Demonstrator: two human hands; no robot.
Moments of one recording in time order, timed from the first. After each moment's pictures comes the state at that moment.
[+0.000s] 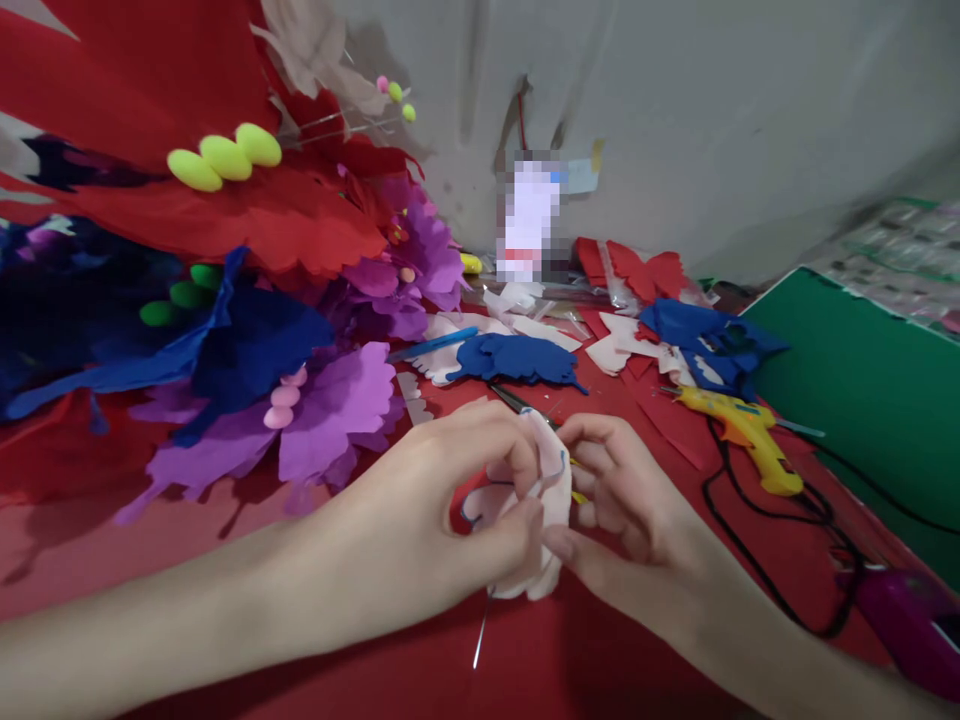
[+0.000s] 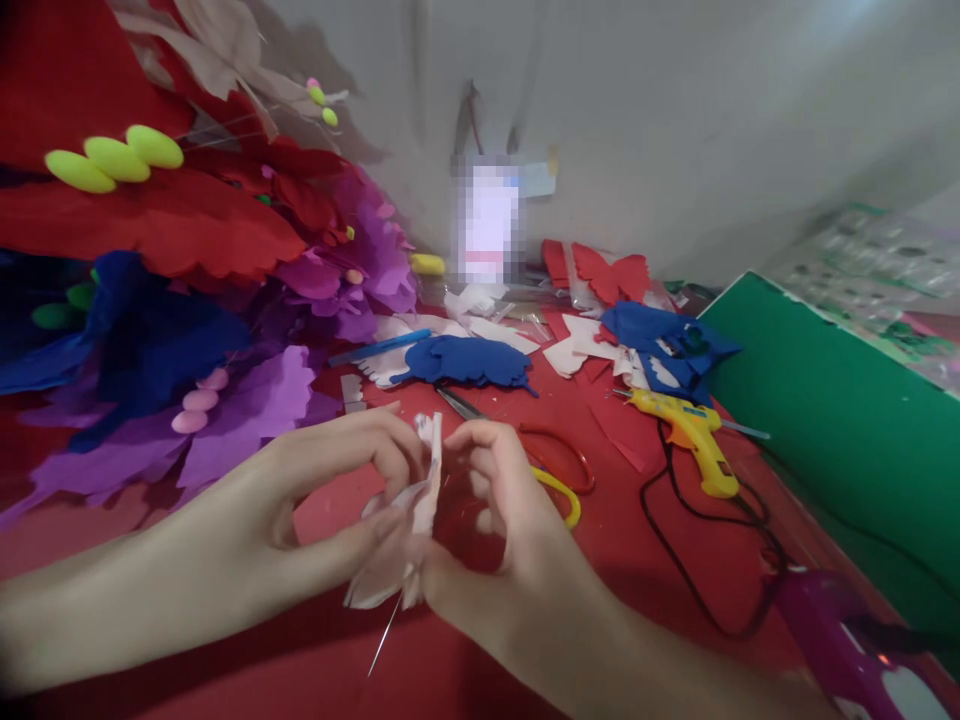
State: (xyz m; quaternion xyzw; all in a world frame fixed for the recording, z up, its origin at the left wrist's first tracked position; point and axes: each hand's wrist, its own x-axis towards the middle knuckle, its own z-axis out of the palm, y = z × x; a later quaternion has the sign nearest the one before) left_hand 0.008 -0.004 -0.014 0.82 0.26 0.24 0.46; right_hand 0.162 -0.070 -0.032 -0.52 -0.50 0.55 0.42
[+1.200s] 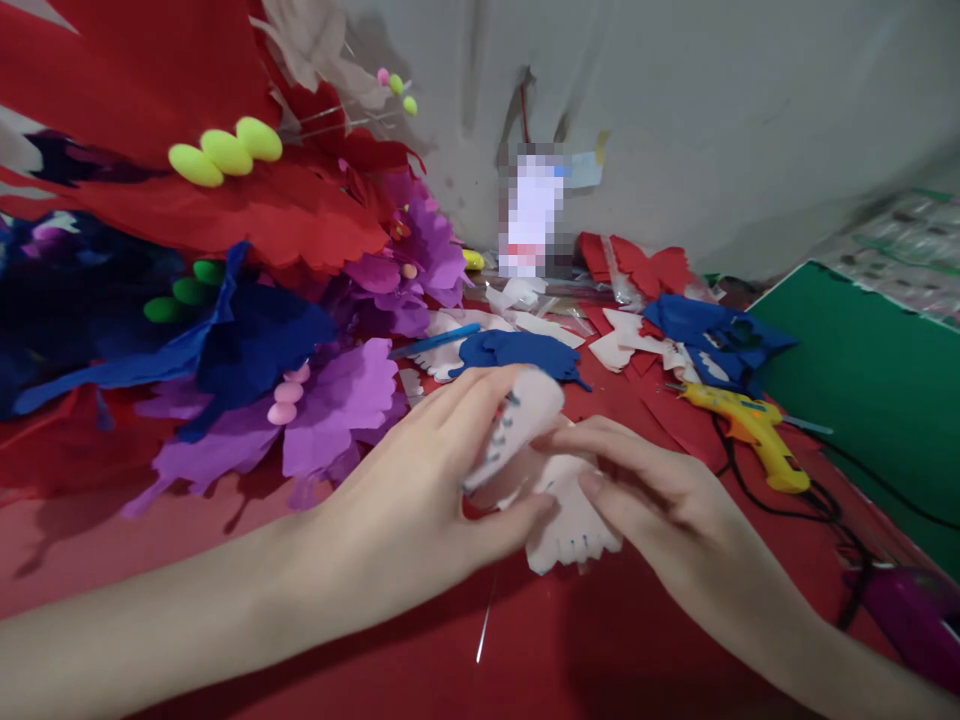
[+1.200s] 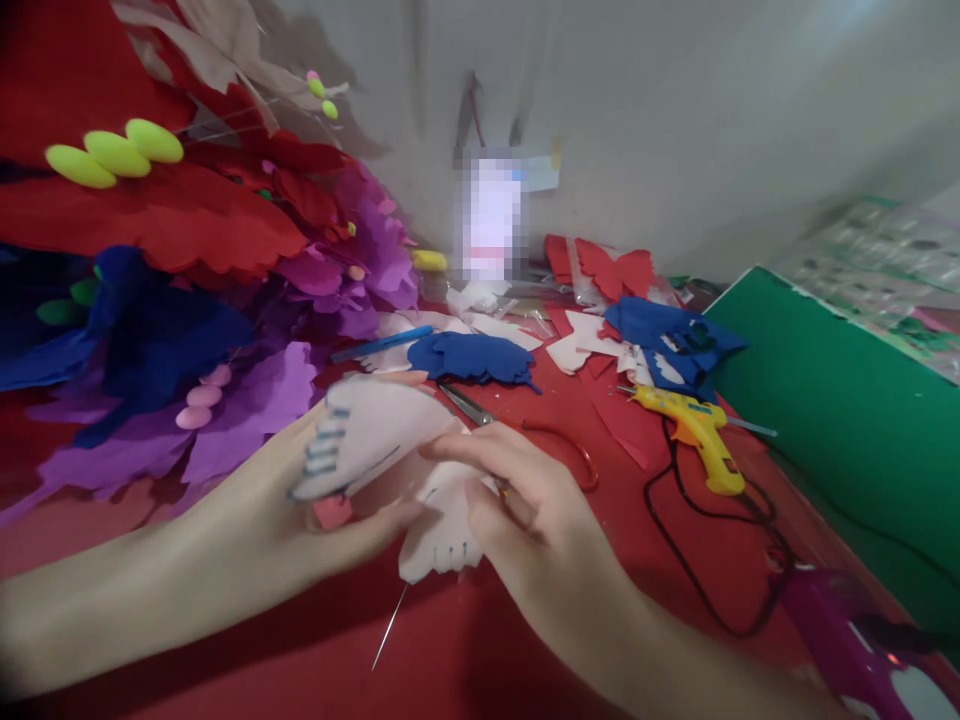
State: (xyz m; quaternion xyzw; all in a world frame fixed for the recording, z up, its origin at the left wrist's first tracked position) left_hand 0.007 -0.001 -0.031 0.86 0.28 0.28 0.32; right_hand 0.171 -0.062 -0.026 -0.57 -0.63 0.32 0.42
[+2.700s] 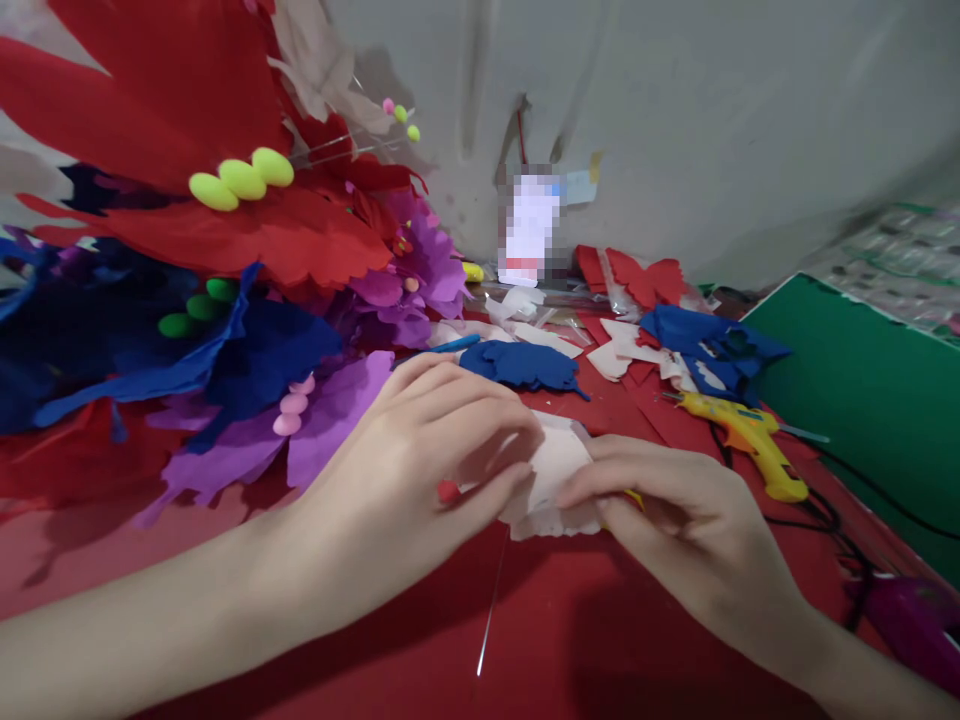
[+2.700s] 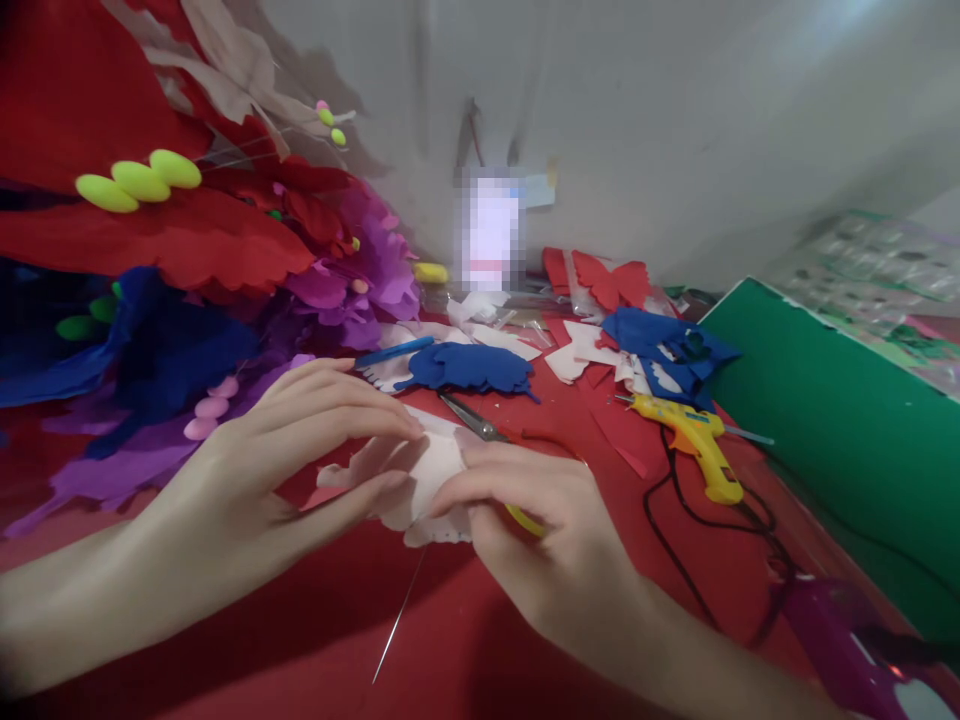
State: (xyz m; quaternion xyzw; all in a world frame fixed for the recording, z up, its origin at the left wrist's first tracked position) left_hand 0.002 0.007 -0.014 0.90 0.24 0.32 0.16; right_hand 0.179 -0.060 -0.016 -0.48 -0.76 0.23 0.37
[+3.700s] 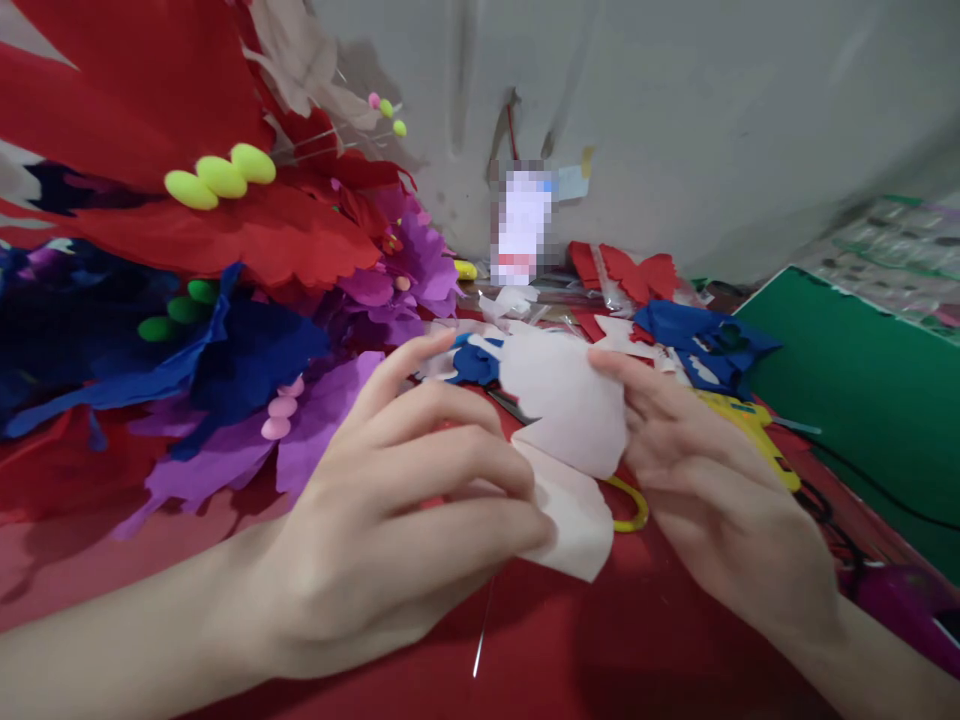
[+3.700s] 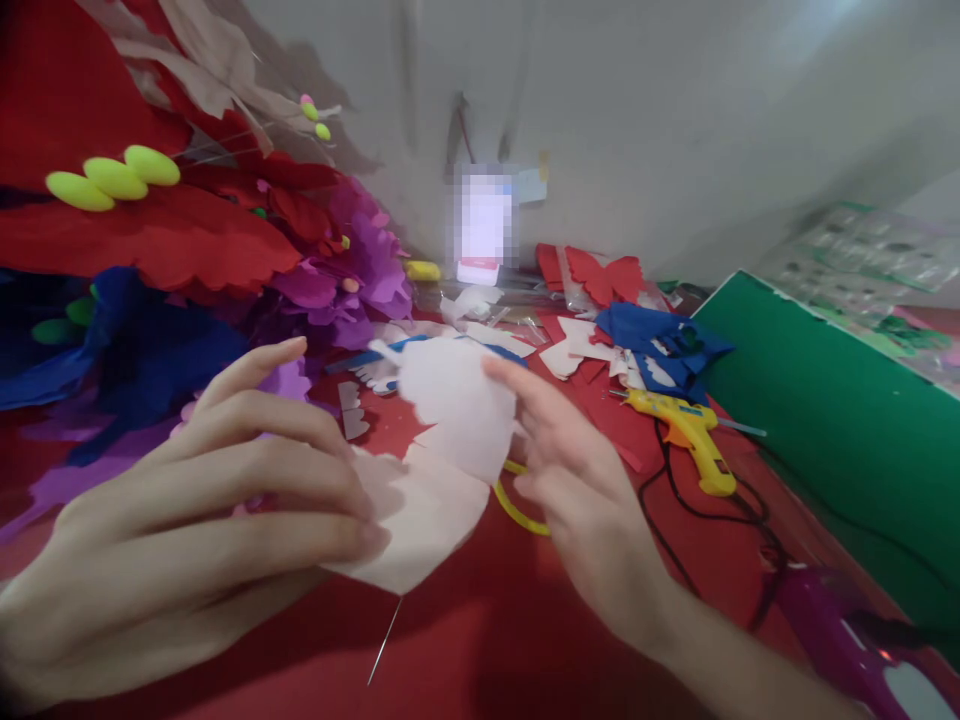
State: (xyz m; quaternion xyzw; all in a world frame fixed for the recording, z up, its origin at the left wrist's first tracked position) left_hand -0.010 0.001 -0.010 0.91 0.11 0.38 0.07; right_hand 0.189 -0.053 -0.025 -0.43 -0.52 0.47 0.57
